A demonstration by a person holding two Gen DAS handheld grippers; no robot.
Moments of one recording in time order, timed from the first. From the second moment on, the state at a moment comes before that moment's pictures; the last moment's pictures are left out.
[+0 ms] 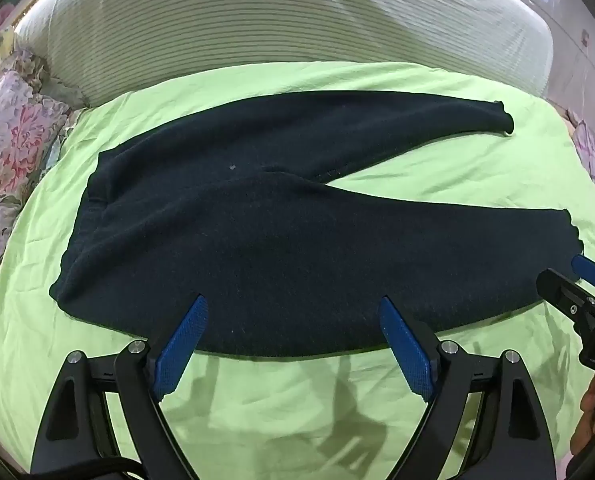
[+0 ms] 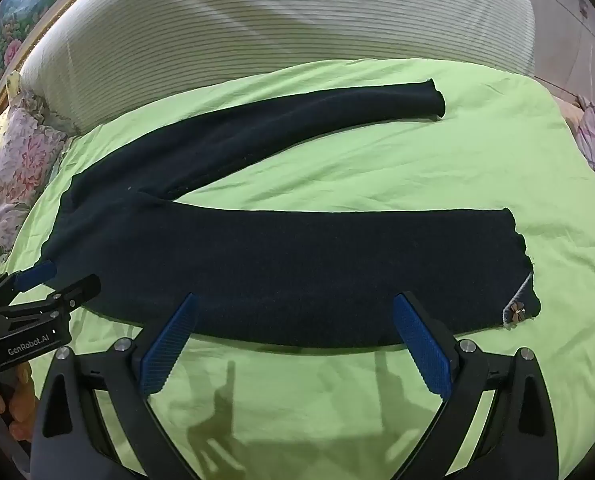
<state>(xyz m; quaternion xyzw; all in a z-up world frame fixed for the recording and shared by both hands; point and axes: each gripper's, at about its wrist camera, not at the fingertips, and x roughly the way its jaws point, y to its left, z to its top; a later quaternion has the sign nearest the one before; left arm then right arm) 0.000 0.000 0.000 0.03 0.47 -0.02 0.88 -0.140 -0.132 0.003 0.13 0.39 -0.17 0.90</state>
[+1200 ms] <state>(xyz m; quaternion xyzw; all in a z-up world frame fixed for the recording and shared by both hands) -0.003 0.000 0.004 0.02 0.47 -0.03 0.88 -0.137 -0.131 0.004 0.13 0.39 -0.17 0.90</state>
